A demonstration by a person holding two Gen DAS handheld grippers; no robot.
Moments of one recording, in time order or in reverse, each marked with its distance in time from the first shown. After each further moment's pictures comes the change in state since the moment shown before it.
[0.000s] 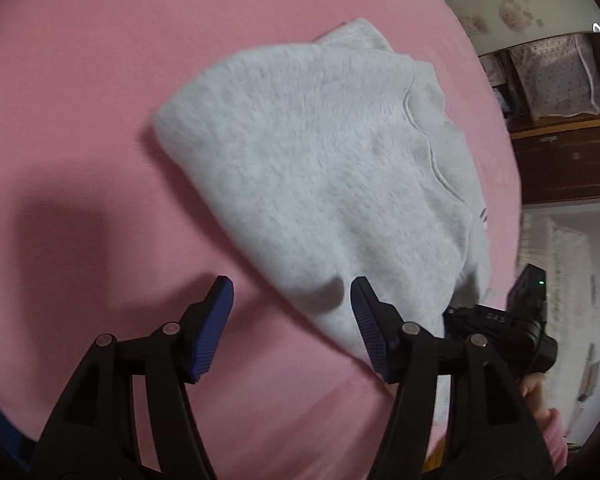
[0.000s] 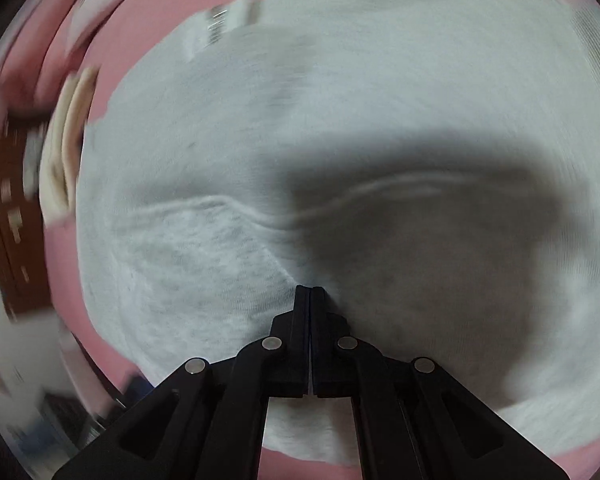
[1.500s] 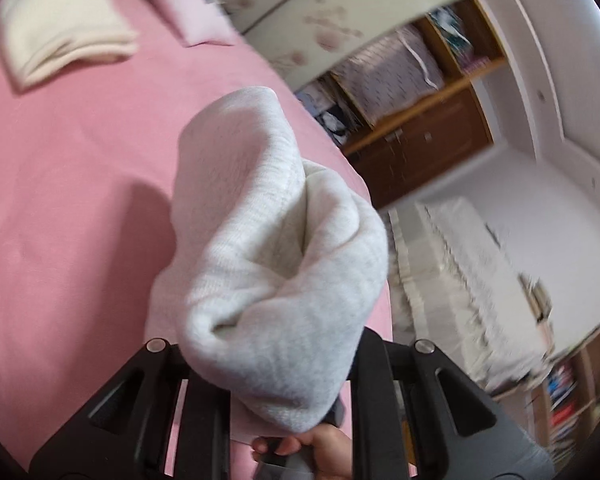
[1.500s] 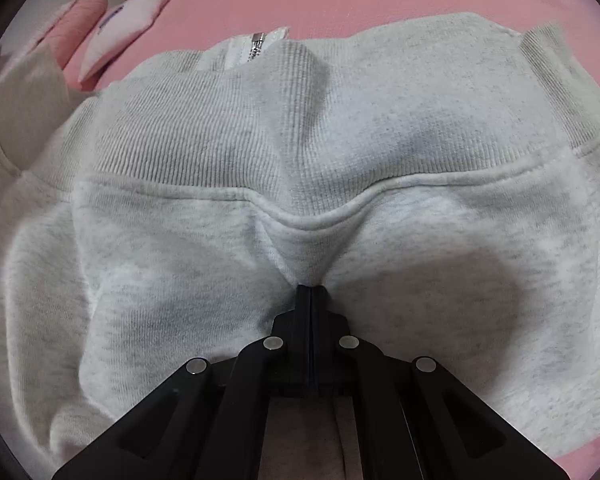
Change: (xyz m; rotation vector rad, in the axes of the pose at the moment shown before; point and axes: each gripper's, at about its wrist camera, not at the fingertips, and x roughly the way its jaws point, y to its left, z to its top) left arm -0.078 -0.205 -0.052 0.390 -0.269 -0.460; right arm -0.052 0.086 -0.011 0.086 -0.289 0.045
